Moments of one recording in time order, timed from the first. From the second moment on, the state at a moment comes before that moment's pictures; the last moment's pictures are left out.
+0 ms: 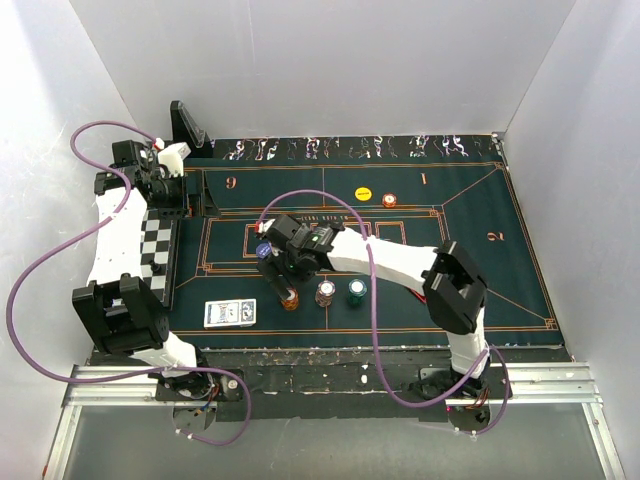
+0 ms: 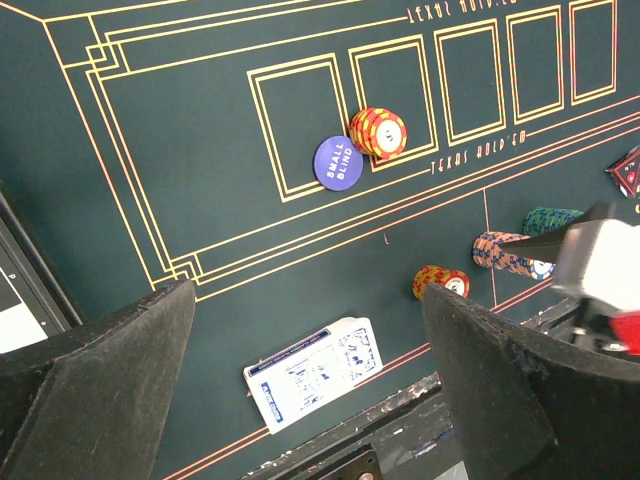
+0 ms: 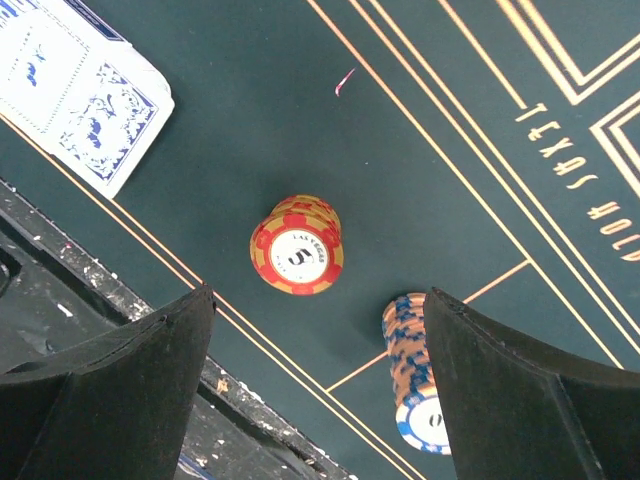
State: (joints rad) left arm 0.22 1.54 1.49 -1.02 0.59 0.20; right arm 1.09 1.91 1.58 -0.72 -0.01 0.28
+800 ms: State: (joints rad) left arm 0.23 1.53 1.50 -1.02 0.59 0.21; right arm 1.12 2.09 1.63 -0.75 -0.07 0.27
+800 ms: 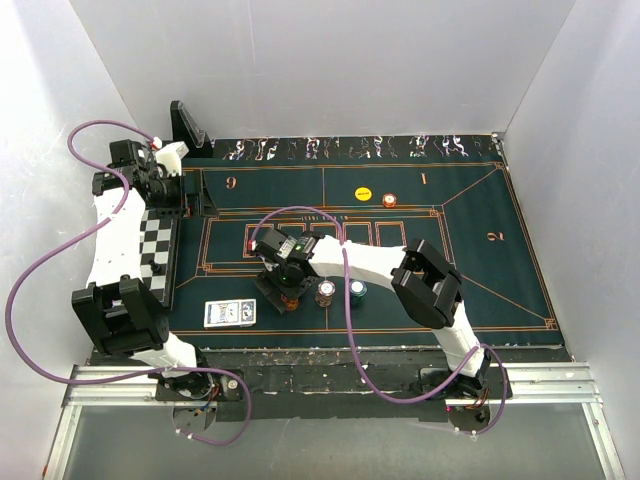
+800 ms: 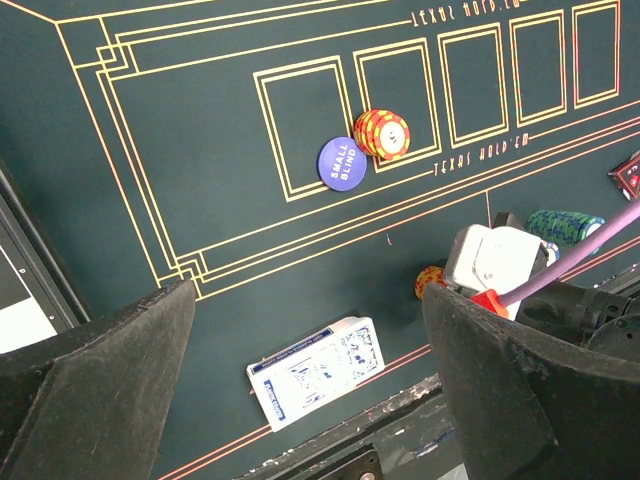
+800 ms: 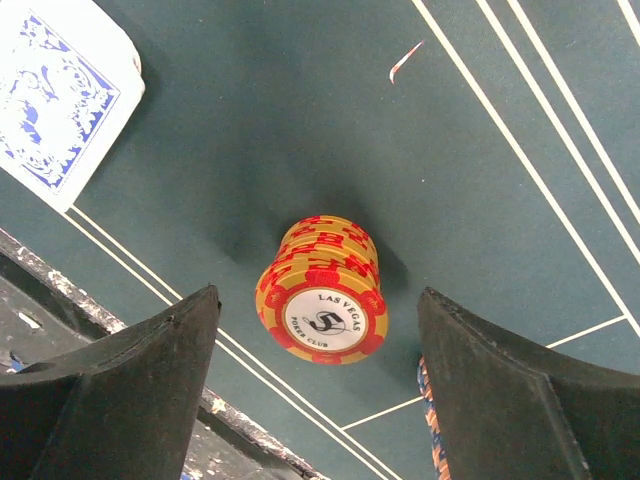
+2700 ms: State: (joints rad) left arm 0.24 1.51 1.50 -1.02 0.58 0.21; right arm 0.93 1.72 1.40 -0.60 0.06 0.32
